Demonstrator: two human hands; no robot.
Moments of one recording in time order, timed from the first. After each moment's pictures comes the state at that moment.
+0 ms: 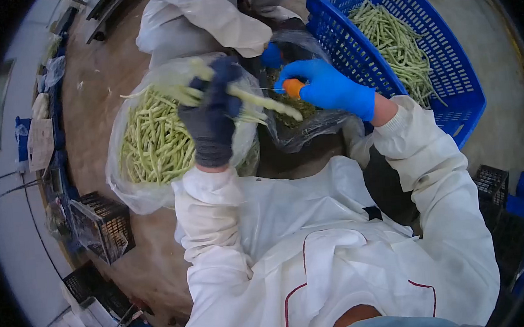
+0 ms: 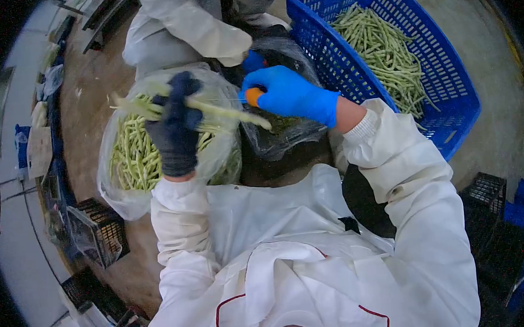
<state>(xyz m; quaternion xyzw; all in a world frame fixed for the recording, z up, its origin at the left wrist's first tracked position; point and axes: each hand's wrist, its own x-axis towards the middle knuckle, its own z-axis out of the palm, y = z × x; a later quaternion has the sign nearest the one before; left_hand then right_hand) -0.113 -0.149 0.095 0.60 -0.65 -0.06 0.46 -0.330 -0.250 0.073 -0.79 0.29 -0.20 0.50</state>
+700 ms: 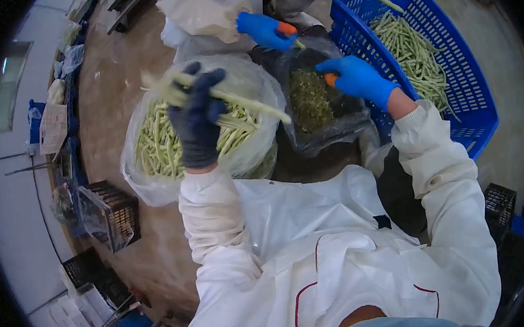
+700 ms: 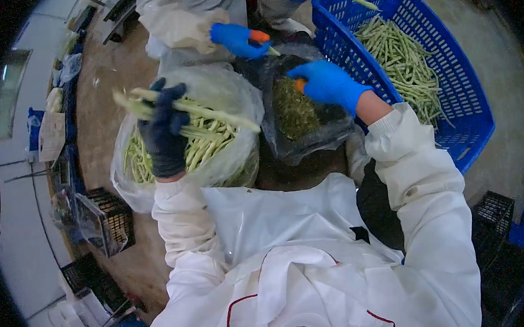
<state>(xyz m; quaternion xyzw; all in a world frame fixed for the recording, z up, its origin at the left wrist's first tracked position) -0.058 -0.133 0.112 0.53 -0.41 -0.35 0.66 -0.349 -0.291 0.046 -0.88 0.36 -0.10 0.31</state>
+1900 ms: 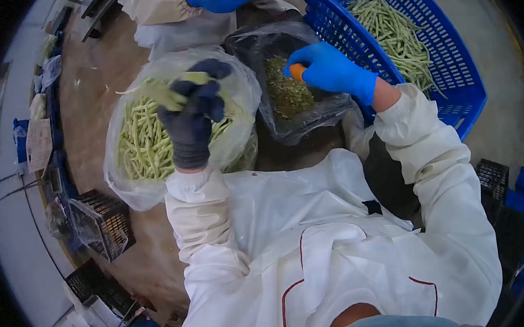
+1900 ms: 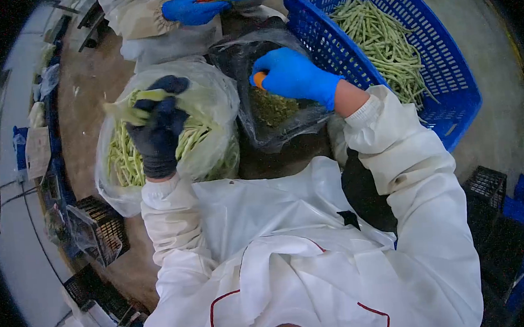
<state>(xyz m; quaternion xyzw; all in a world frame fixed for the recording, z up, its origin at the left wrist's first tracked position) -0.098 -0.138 0.110 0.47 -0.39 -0.45 0.65 -0.337 -0.264 0.075 -0.85 0.35 -0.12 0.37</state>
